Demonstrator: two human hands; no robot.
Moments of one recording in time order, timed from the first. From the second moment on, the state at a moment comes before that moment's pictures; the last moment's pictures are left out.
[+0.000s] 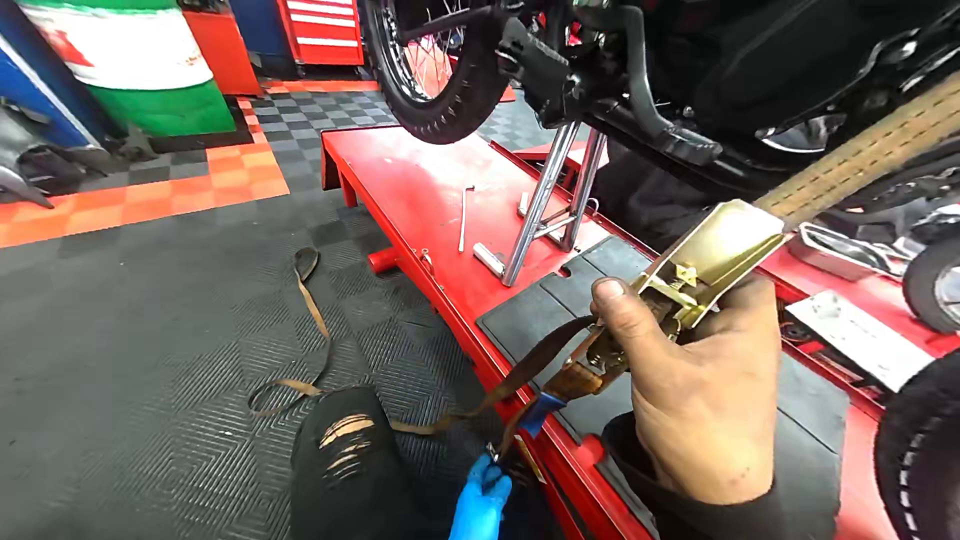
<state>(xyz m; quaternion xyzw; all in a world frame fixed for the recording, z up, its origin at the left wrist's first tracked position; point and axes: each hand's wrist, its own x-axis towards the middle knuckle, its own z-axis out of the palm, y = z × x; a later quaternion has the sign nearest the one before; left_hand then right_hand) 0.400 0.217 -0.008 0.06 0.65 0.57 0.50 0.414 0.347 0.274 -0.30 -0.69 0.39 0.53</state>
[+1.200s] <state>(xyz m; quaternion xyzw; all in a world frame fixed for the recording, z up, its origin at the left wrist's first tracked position) 0.296 0.299 0.259 0.42 0.41 0.55 0.59 0.438 0.305 0.303 -0.27 -0.66 0.29 0.64</state>
